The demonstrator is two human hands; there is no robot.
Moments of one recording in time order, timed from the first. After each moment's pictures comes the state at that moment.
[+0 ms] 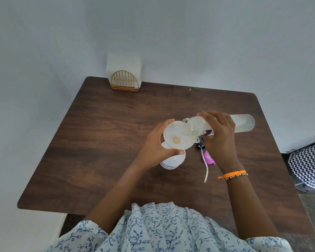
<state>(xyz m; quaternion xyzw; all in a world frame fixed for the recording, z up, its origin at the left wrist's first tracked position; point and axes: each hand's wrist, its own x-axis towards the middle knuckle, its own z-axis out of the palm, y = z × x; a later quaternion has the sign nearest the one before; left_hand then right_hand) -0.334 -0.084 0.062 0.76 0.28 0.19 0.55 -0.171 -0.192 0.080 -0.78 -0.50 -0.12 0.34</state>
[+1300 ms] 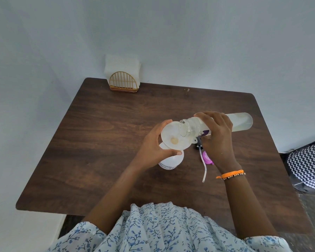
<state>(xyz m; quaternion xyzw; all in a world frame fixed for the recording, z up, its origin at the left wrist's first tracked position) -0.334 -0.084 0.058 0.77 0.28 0.20 0.54 -0.171 -0.193 0.082 -0.78 -0.51 -0.13 0.33</state>
